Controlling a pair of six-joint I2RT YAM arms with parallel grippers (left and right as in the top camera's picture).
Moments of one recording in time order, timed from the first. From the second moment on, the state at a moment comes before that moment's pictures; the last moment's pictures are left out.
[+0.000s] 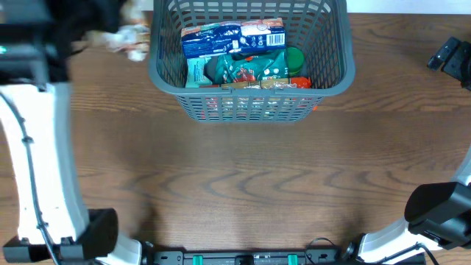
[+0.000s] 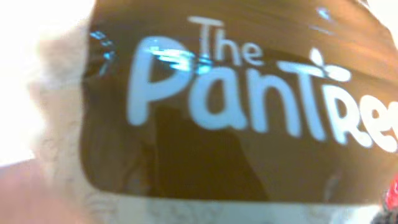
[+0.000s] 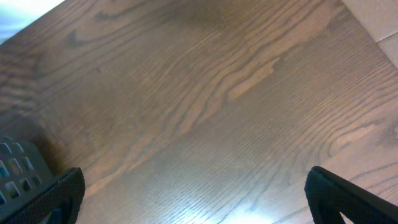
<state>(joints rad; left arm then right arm) -0.05 1.72 2.29 -1.10 0.24 0.23 -0.46 1.81 2.01 -1.23 0.03 0.17</state>
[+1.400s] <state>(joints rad) -0.37 2.21 2.28 -1.05 0.14 0.95 -0.46 1.81 2.01 -1.25 -0.01 0.16</state>
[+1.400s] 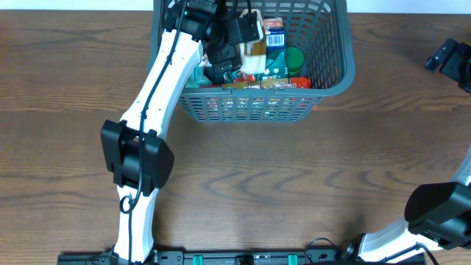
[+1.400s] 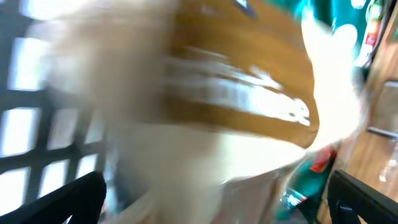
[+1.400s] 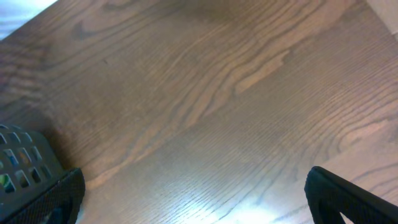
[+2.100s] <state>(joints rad) 0.04 1.63 2.29 -1.38 -0.03 0.26 -0.24 1.78 2.06 -1.05 -0.10 0.00</state>
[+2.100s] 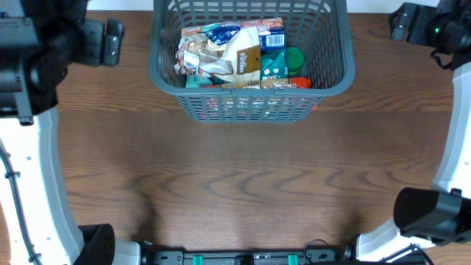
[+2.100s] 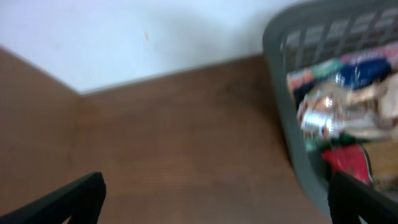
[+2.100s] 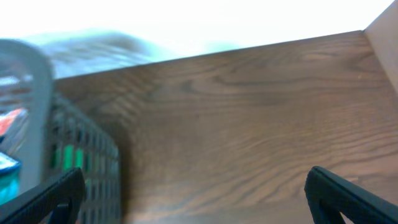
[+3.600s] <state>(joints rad) 0.06 0.67 0.85 -0.79 0.04 0.04 -0.12 0.65 0.81 -1.03 0.02 0.09</state>
